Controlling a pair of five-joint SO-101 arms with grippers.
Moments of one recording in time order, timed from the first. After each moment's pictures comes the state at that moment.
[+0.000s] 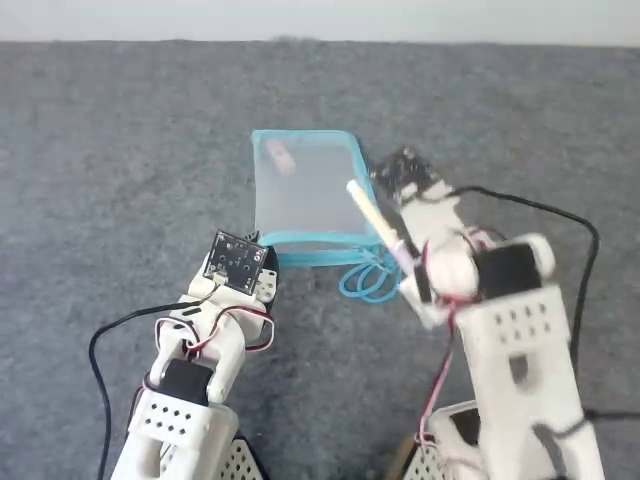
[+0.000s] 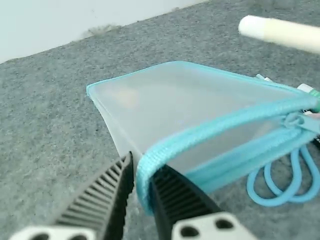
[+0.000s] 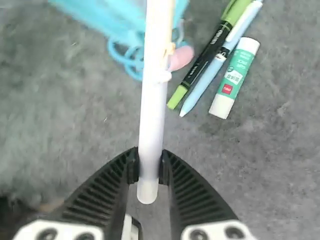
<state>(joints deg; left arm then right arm) 9.2 -79.7 93.1 28.4 -3.6 -18.0 -40.6 22.9 98.9 22.4</state>
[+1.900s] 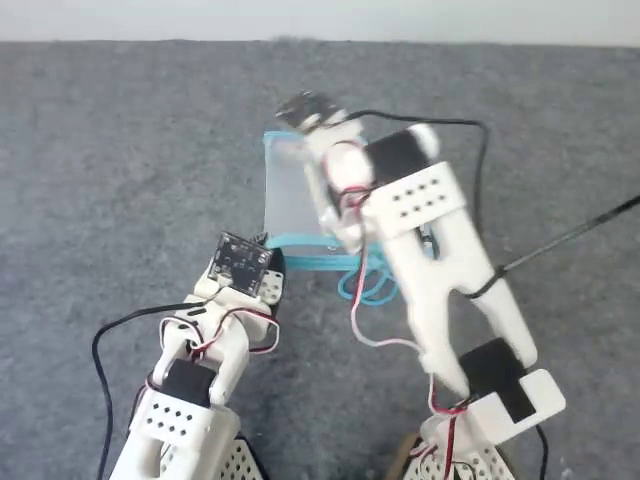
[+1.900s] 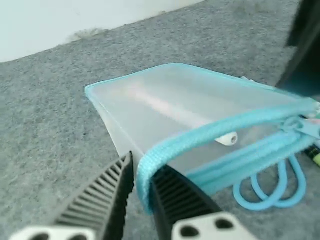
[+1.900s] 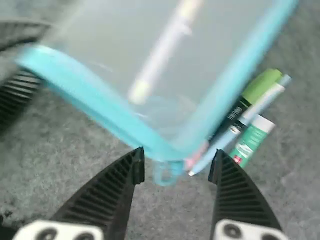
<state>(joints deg) 10.5 -79.6 93.1 27.9 -2.3 -27.5 1.9 -15.9 100.5 16.2</state>
